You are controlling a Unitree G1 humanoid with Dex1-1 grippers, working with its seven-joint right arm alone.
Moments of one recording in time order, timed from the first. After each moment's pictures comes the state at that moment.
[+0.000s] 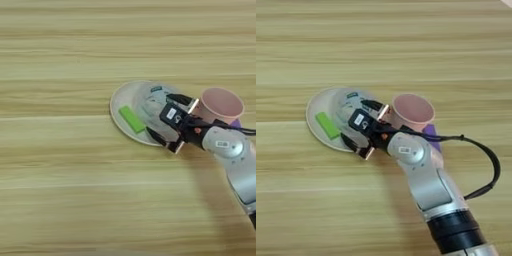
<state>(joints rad) -0.13 -0.51 0.16 -0.05 -0.27 0.18 0.58</state>
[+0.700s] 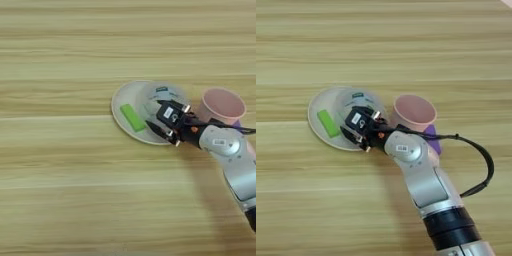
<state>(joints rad) -0.14 -0.50 0.16 -0.03 -0.25 0.16 0.60</state>
